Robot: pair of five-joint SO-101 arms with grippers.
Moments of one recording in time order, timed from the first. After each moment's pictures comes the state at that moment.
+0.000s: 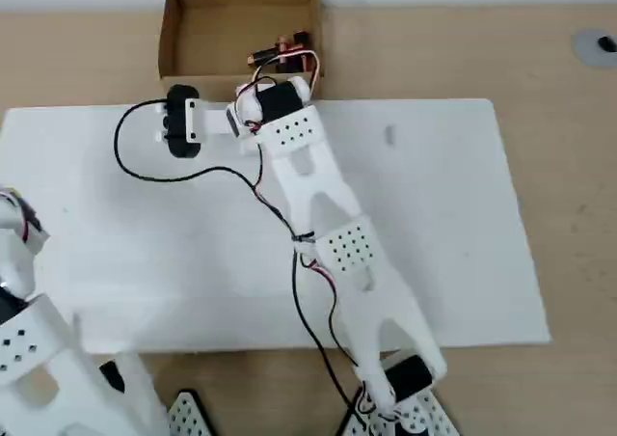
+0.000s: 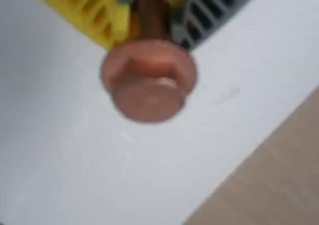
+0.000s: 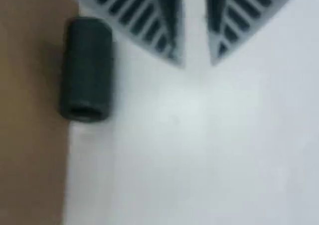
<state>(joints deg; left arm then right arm) -40.0 -54.2 31.5 69.2 -6.3 -31.2 72.2 -90.8 91.2 57.6</state>
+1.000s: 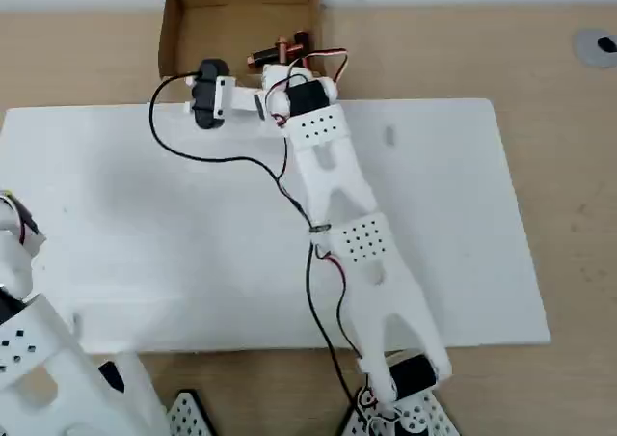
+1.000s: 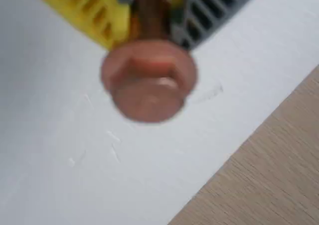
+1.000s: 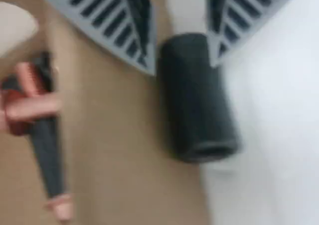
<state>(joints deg) -40.6 -54.2 31.5 69.2 -7.4 -25.1 77.1 -89.8 72.9 57.6</state>
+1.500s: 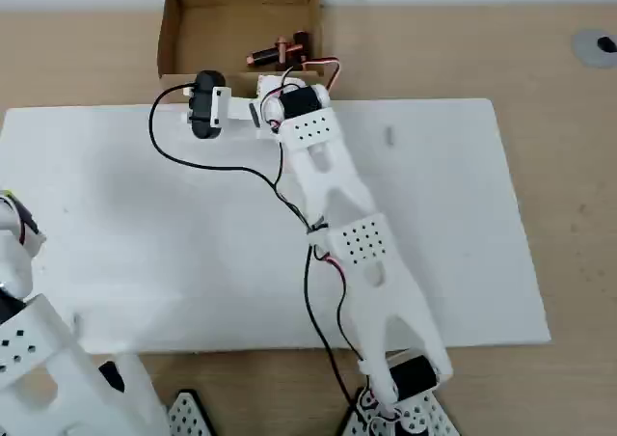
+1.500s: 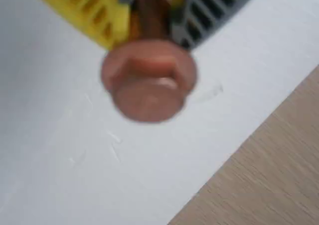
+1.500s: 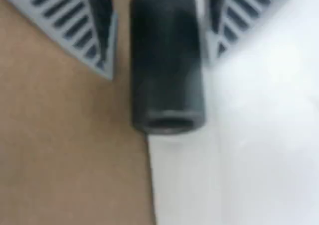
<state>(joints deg) -40.6 -54.2 31.5 69.2 -7.4 -25.4 76.9 -79.3 67.6 57.8</state>
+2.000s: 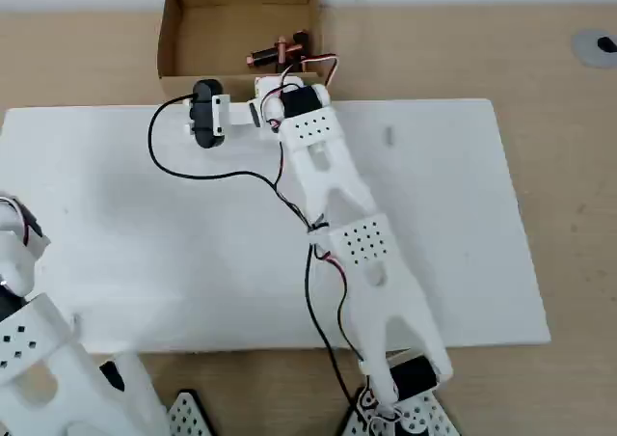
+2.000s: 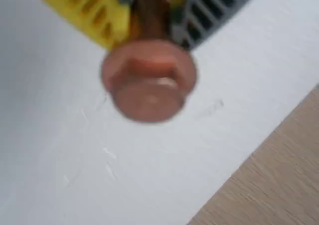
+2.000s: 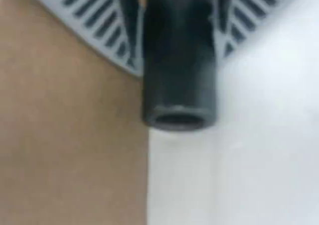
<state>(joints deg) -40.6 -54.2 34.5 68.7 -7.4 -25.4 76.2 -76.8 67.1 65.5</state>
